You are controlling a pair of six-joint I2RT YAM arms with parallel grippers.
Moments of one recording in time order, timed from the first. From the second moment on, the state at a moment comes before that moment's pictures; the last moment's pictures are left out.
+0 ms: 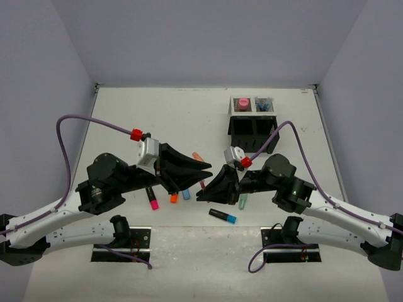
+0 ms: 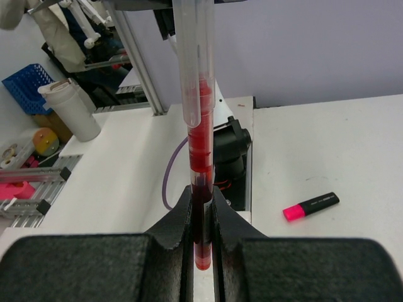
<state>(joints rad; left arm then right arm) -1.16 0.81 1.01 0.09 0.26 -0.23 1.06 0.87 0.79 0.16 -0.63 0.27</state>
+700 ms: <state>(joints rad) -1.16 0.83 1.00 0.15 0.30 -0.24 1.06 0.84 0.82 0.13 -0.63 0.27</state>
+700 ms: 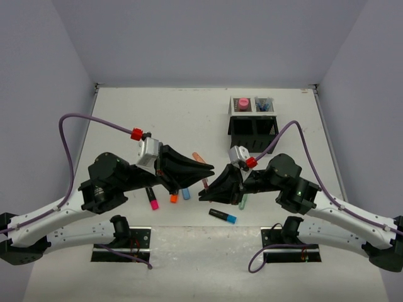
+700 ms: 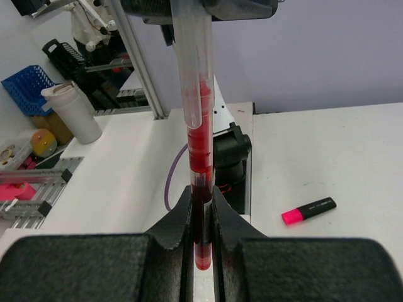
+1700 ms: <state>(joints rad) -1.13 0.87 0.88 0.48 0.08 -0.25 1.09 1.01 1.20 -0.33 -0.29 0.24</state>
